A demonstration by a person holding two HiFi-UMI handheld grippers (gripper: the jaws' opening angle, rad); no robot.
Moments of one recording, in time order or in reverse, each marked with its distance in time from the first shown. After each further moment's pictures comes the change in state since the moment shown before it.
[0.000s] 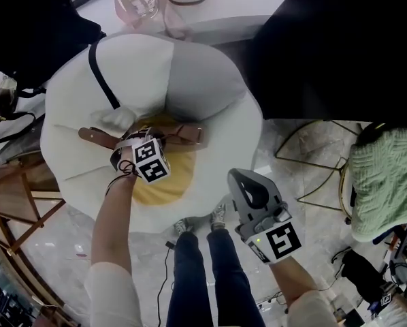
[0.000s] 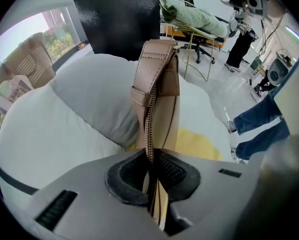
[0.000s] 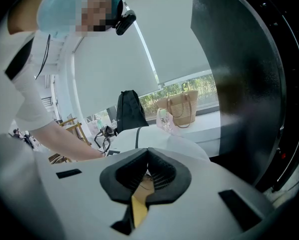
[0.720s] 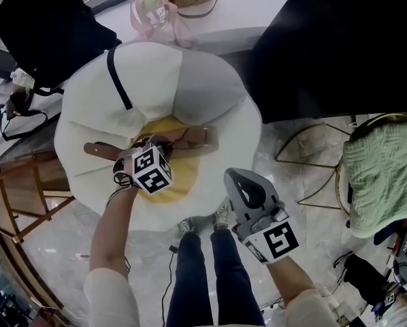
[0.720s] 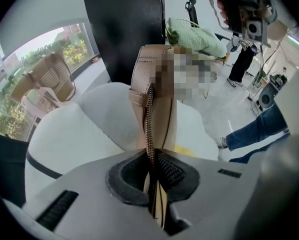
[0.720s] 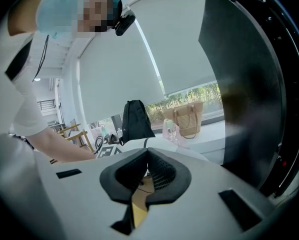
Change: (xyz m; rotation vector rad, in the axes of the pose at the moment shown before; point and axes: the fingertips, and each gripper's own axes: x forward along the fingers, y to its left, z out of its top) left arm -0.097 -0.018 0.026 -0.091 -0.115 0.040; right arm -0.021 0.040 0.044 -0.017 -0.078 0.020
